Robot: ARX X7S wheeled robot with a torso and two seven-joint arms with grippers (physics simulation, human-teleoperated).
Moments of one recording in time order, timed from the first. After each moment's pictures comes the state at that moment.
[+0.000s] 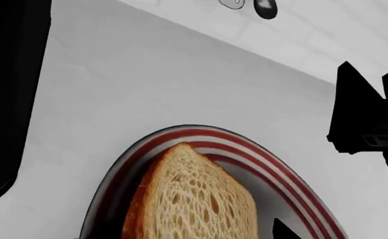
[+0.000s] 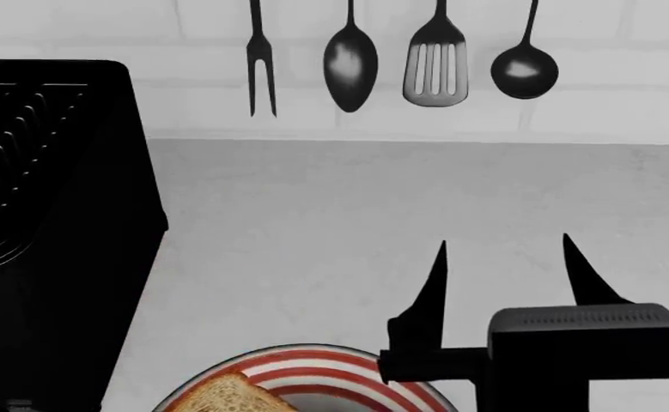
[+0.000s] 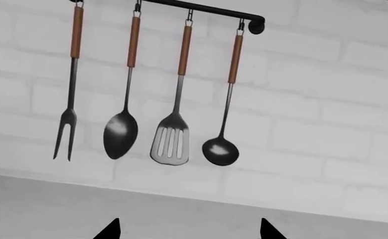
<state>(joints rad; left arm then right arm) -0.16 -0.40 0.06 0.82 -1.64 -0.94 -0.90 0.25 0.36 -0.18 -0.54 0.23 0.53 0.30</state>
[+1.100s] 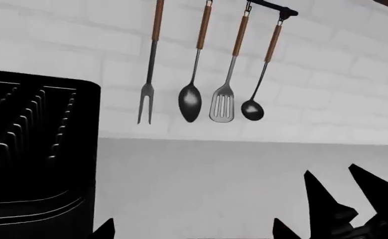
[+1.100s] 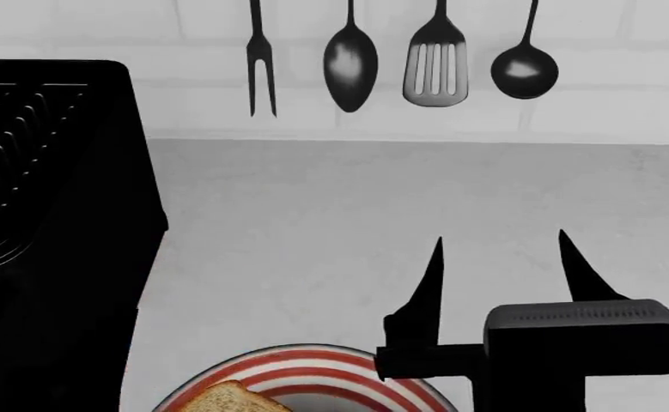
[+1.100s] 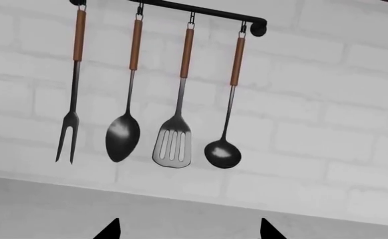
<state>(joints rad) -0.61 -0.60 0.07 0.95 -1.90 -0.87 -1.22 0.26 0.36 -0.19 -0.54 0.24 0.52 0.32</state>
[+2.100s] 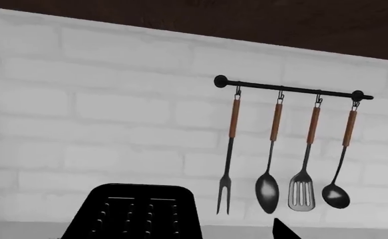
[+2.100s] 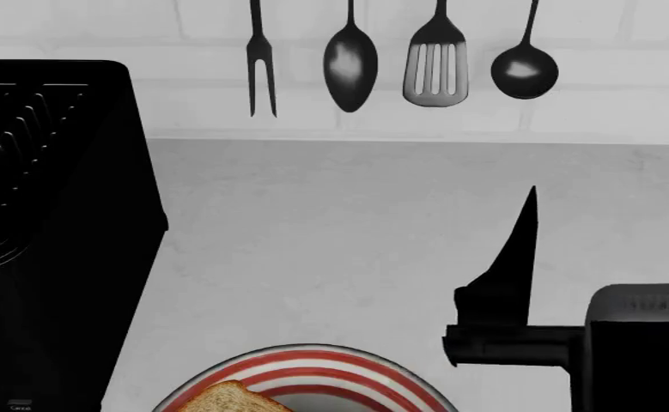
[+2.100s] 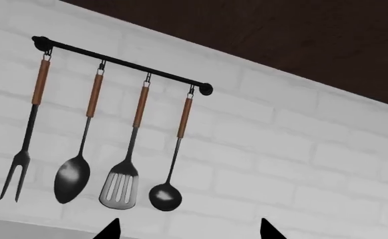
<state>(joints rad) -0.91 -0.81 -0.02 0.76 -1.88 -0.91 -1.17 0.40 0.63 -0.02 -0.98 0.63 0.98 0.62</state>
